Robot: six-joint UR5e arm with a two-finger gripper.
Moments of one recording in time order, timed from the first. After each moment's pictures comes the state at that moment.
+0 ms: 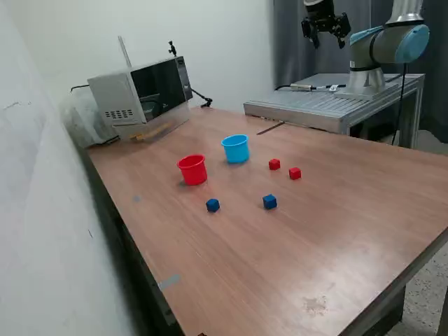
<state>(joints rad) -0.09 -1.75 1.94 -1.34 -1.72 3.01</state>
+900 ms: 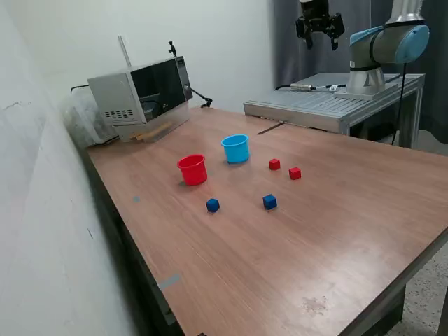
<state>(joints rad) -0.09 -1.74 1.93 -1.46 -1.71 3.01</state>
